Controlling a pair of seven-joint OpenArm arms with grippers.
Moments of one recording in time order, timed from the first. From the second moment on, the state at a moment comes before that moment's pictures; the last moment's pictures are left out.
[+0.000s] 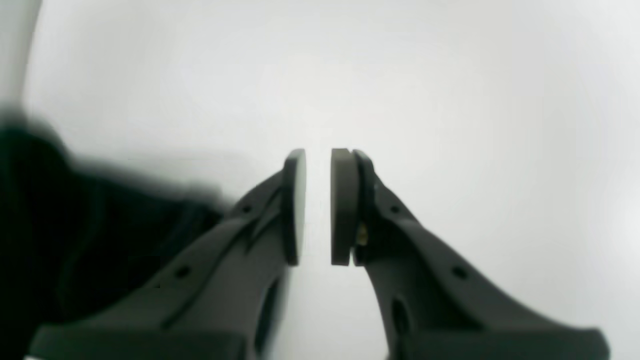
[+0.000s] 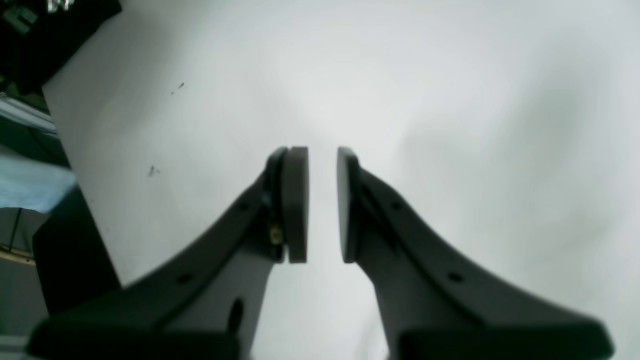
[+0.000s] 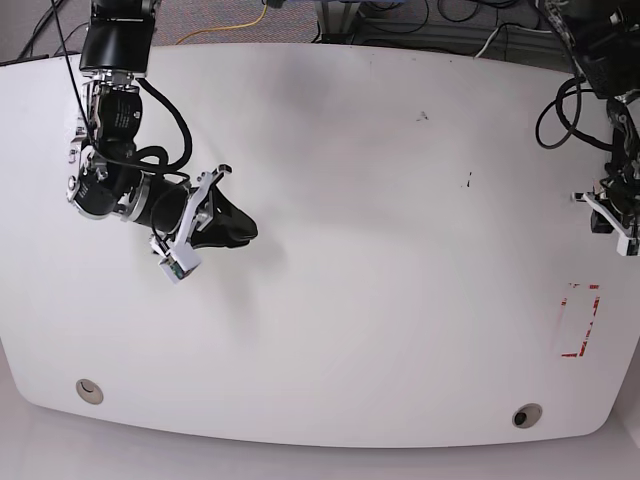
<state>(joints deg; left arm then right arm) -7.2 -25.4 -31.6 69.1 -7.9 -38.1 35.6 3.3 18.1 8.6 100.0 55.8 39.8 -67.7</state>
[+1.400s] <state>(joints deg) 12.0 -9.1 -25.2 88.9 5.8 -16.1 -11.6 -8.1 6.6 8.2 91.9 -11.3 26.6 -4.0</state>
